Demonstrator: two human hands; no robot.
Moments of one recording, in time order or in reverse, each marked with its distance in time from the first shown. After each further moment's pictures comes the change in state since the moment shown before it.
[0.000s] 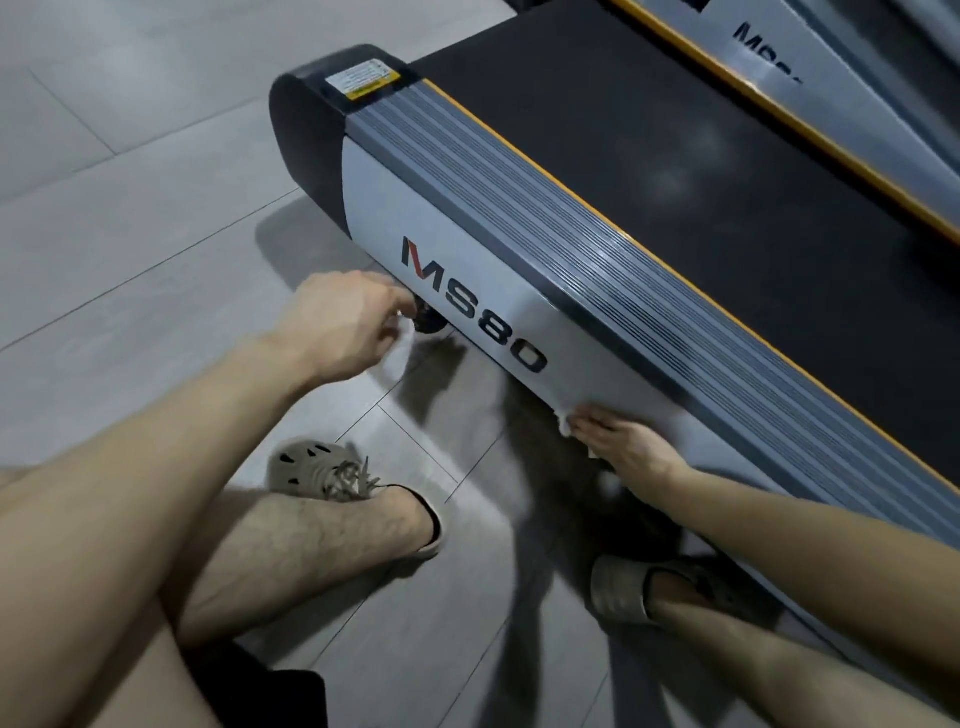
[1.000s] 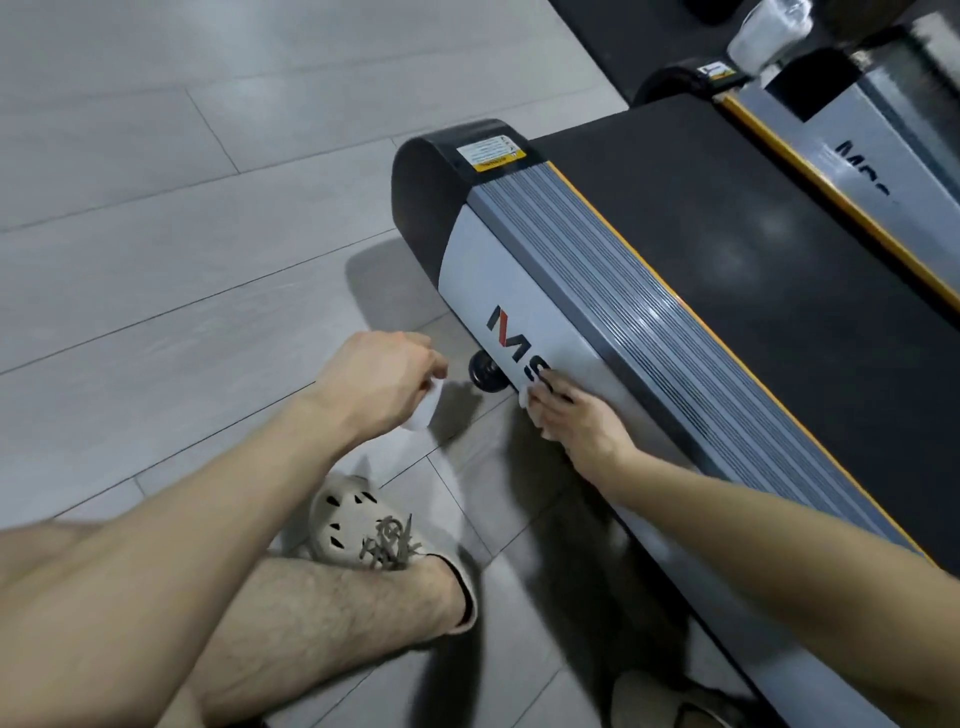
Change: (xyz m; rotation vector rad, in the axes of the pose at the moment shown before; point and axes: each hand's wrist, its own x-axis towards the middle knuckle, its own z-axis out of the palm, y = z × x) left_hand -0.016 -0.064 0.022 -0.063 0.006 -0.159; right_hand 0.128 0.137 -0.101 -0.090 0.066 0.199
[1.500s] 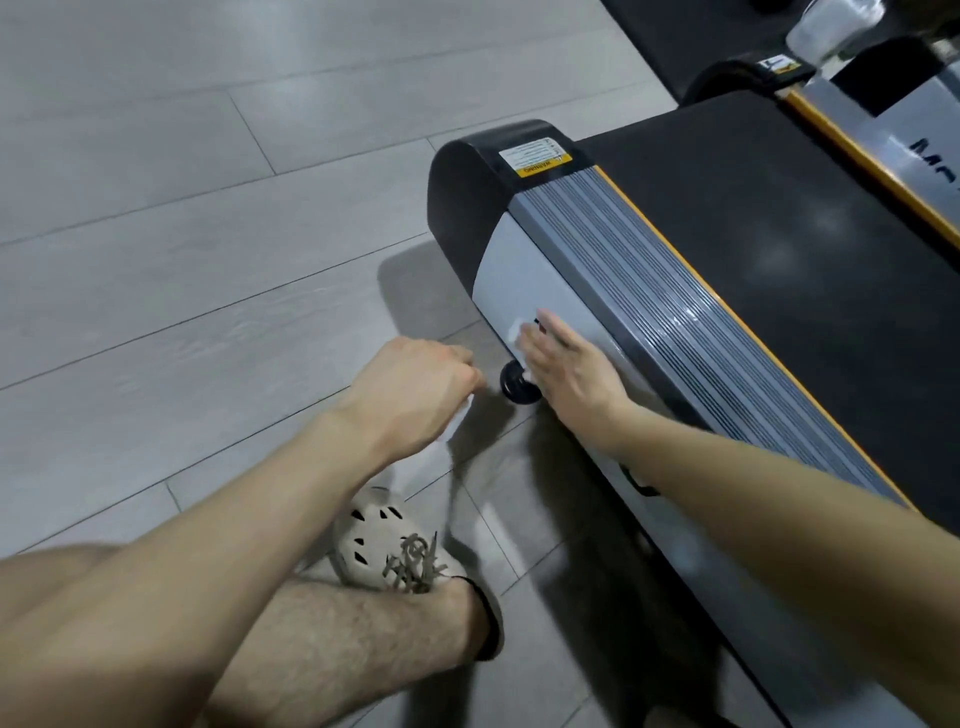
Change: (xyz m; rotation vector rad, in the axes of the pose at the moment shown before) left_hand 0.005 -0.001 -0.010 0.092 -0.021 0.080; right_hand 0.067 0.056 -0.036 0.056 0.133 0.155
